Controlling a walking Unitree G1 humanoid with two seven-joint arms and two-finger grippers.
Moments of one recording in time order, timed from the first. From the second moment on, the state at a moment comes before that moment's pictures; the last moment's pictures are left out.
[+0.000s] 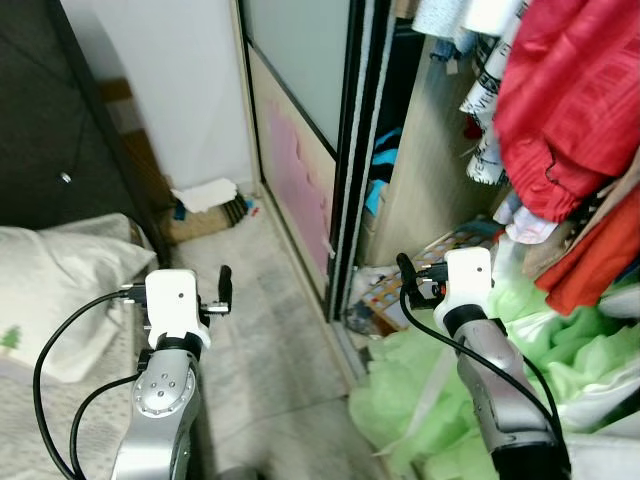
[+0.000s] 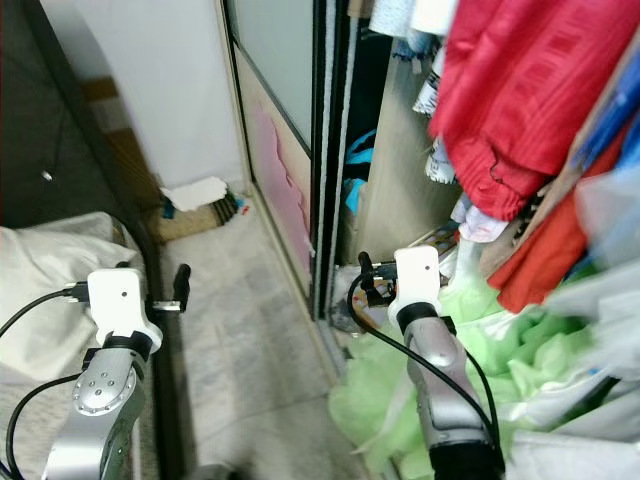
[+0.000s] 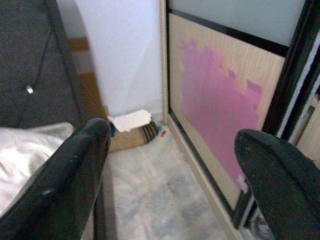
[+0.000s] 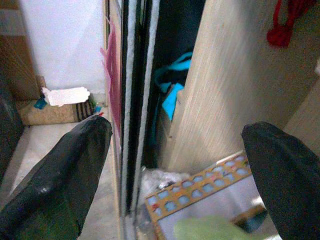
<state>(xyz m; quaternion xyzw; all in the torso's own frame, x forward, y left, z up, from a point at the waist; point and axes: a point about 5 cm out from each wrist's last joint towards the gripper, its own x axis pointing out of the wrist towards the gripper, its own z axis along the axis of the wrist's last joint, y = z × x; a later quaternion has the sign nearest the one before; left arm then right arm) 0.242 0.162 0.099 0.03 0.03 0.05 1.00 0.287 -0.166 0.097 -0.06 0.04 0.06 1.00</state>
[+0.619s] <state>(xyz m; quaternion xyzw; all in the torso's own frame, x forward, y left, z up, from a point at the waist) 0.241 0.160 0.098 0.04 0.03 0.05 1.00 0.289 -0.160 0.101 -0.03 0.03 0.06 1.00</state>
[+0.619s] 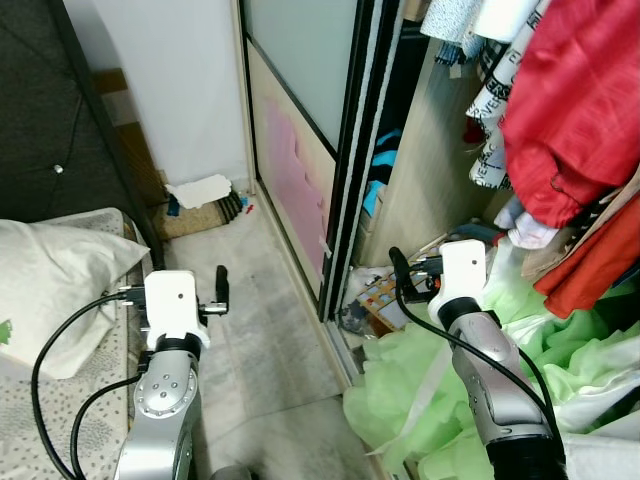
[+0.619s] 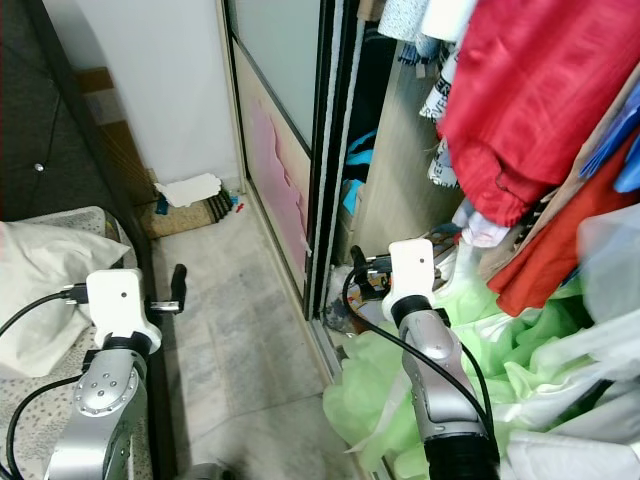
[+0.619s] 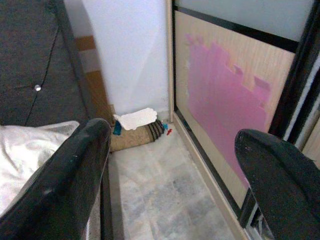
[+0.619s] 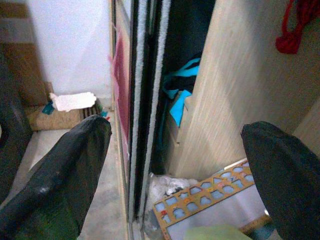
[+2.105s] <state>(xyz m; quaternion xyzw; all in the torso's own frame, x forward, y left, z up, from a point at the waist) 0.254 0.168 0.095 0.02 0.05 0.04 1.00 0.298 -0.141 0.107 -0.02 0.02 0.08 1.00</state>
